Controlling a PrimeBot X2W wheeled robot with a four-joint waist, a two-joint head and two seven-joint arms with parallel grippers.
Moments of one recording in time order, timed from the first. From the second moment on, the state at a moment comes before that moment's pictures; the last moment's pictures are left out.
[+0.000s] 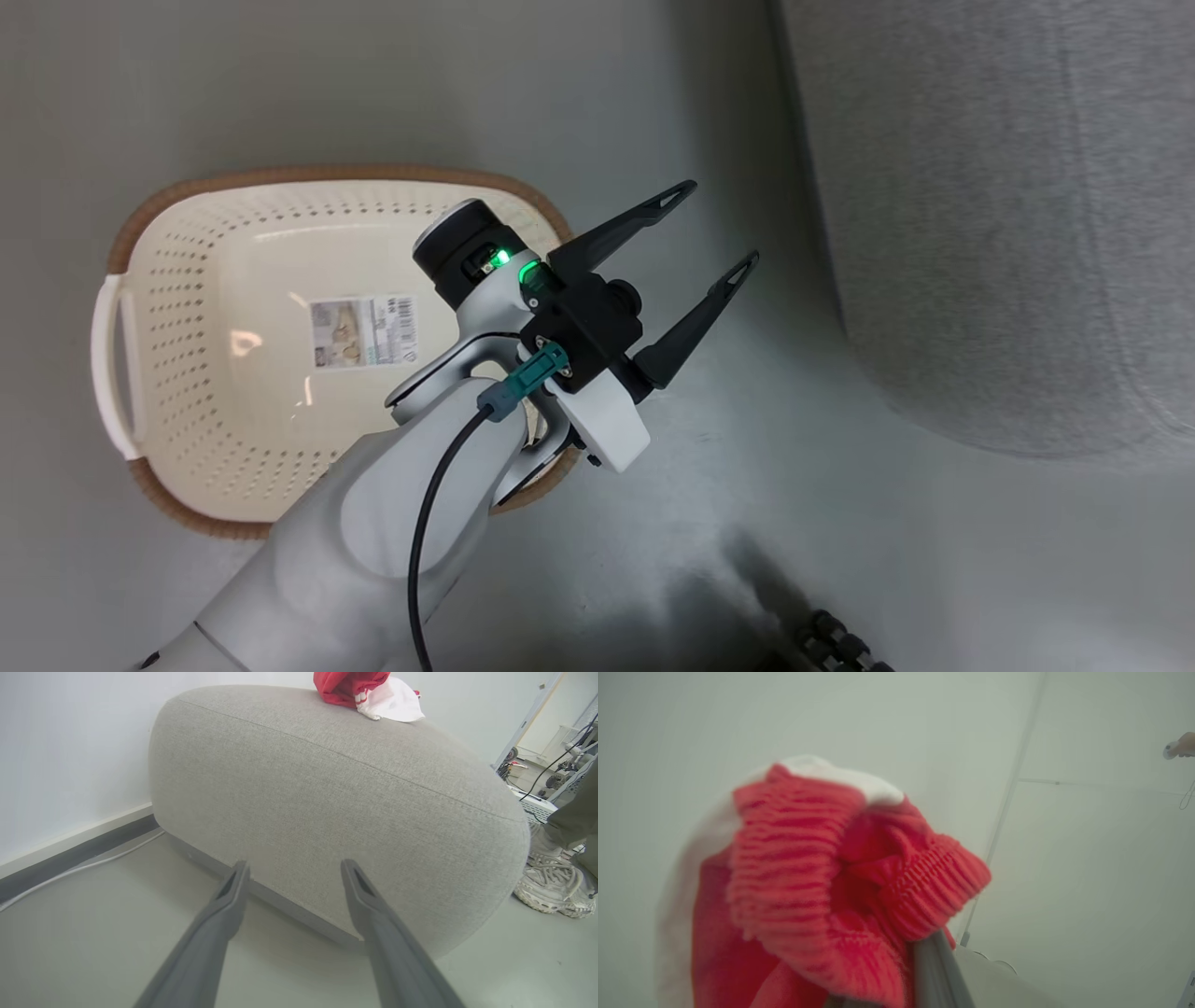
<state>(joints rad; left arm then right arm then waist) -0.78 0.11 -0.80 0.40 -0.24 -0.12 -0.26 -1.36 -0.62 -0.62 0.75 -0.05 0.13 -0.24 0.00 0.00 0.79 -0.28</state>
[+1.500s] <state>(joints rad) -0.50 0.05 -0.48 0.34 -0.23 -0.12 -0.26 -0.68 -0.37 -0.12 0.62 0.27 0.13 -0.25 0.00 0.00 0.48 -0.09</state>
